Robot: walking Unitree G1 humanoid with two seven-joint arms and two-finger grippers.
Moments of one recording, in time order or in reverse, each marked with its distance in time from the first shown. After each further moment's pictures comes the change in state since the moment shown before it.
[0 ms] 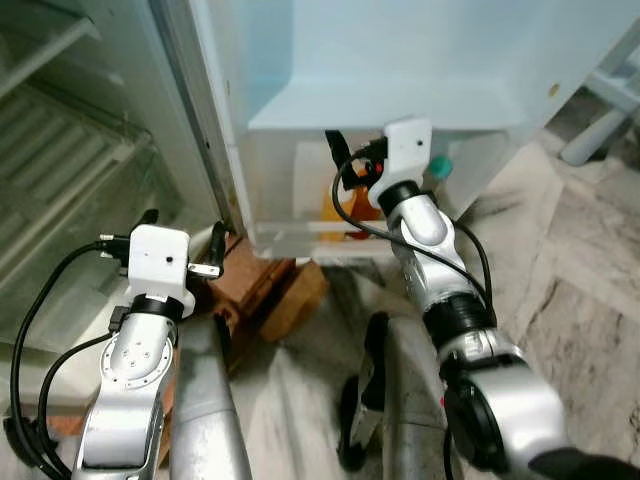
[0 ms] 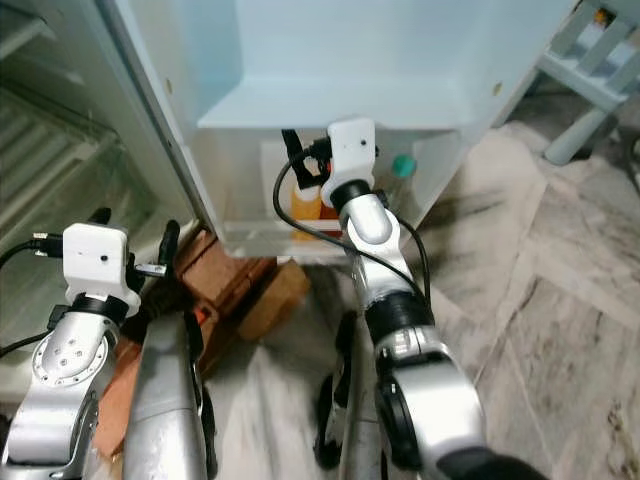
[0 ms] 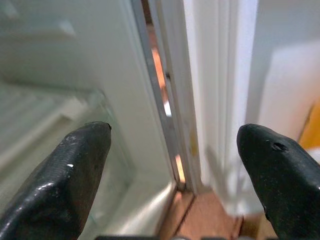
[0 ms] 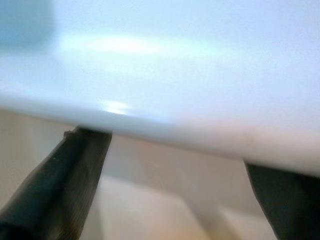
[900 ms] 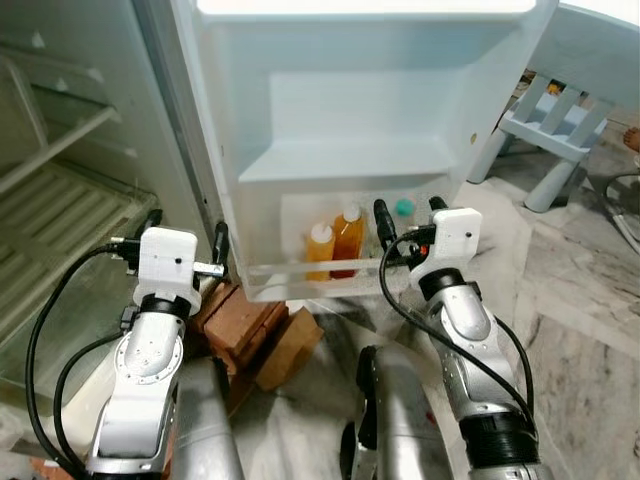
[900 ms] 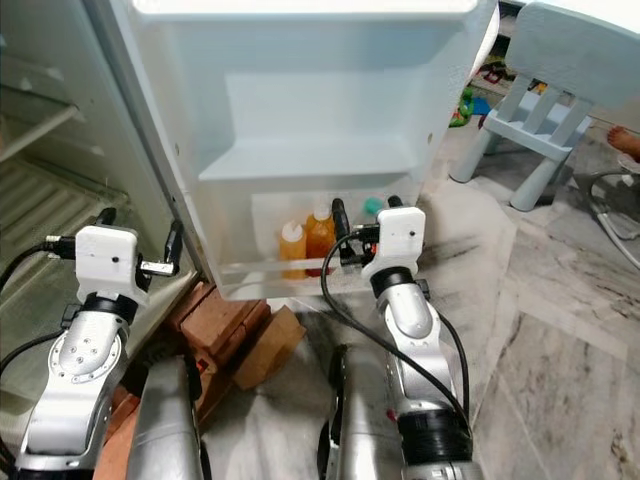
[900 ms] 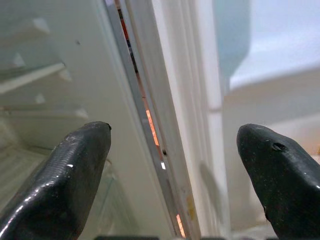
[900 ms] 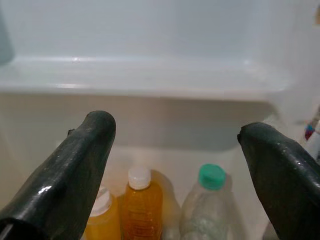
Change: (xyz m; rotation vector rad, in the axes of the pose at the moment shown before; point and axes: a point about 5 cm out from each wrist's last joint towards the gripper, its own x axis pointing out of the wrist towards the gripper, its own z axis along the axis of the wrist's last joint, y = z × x) left arm 0.005 -0.006 -0.011 0.009 -0.010 0.027; right arm -0.096 -0.016 -0.029 0.053 0.185 -0.211
